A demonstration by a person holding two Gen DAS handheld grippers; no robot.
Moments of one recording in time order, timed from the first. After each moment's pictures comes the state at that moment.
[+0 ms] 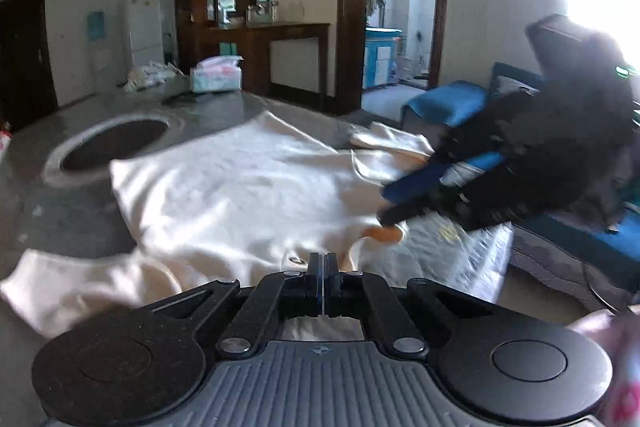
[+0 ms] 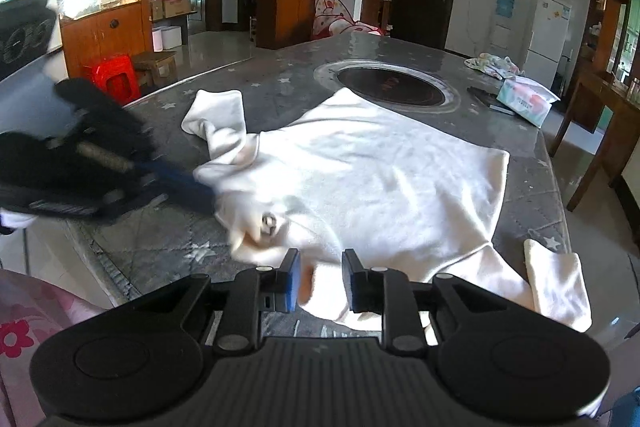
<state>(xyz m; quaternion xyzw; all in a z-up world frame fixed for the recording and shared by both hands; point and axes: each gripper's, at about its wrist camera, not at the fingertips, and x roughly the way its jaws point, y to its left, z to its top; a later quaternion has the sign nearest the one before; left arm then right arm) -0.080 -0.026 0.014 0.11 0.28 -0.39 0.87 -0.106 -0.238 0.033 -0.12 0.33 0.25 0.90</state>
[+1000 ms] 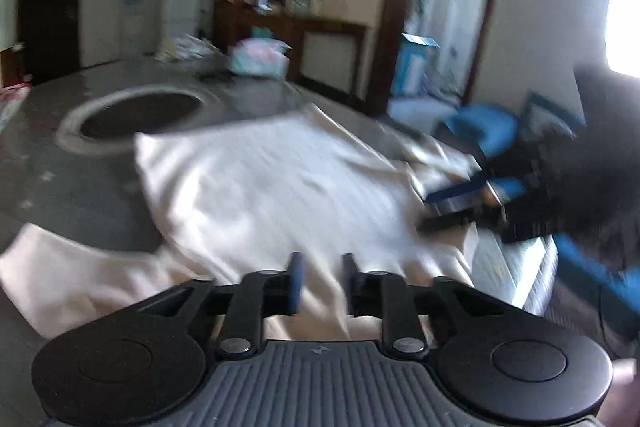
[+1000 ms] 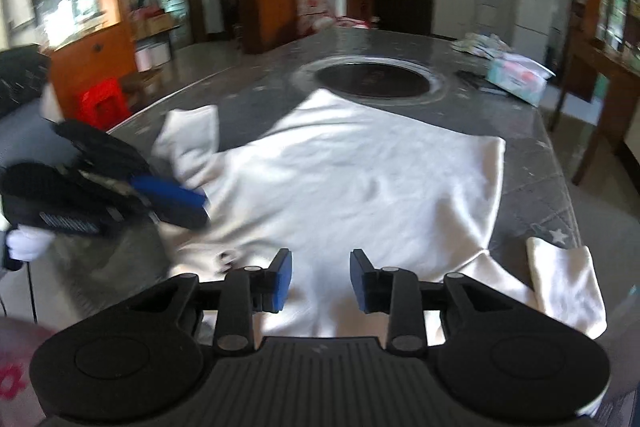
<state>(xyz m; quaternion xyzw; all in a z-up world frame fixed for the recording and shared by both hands) -0.005 -0.020 0.005 0.04 0.30 -0.33 0.89 -0.058 -0.254 0.025 -0.06 0.35 0.22 0.91</state>
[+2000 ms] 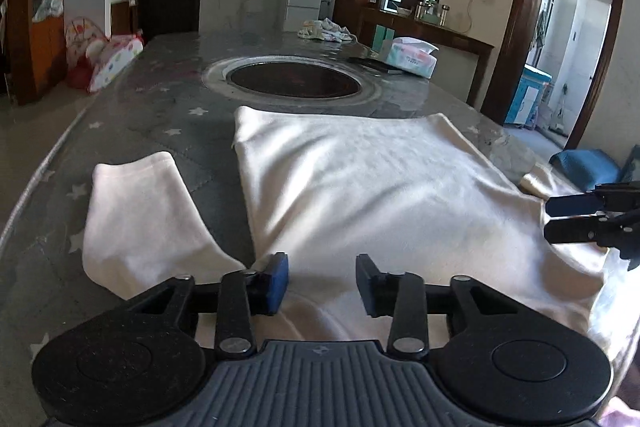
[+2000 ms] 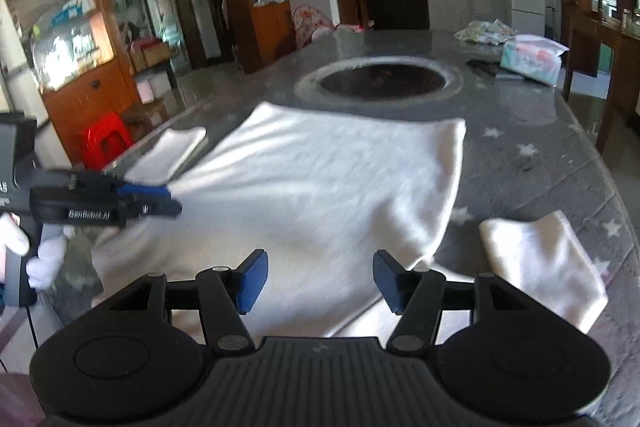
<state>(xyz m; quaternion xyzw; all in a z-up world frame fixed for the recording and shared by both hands) 0.010 0.068 -0.018 -0.01 0.33 -0.18 0.93 -0.030 -0.240 0.009 0.00 0.33 0.23 0.91</state>
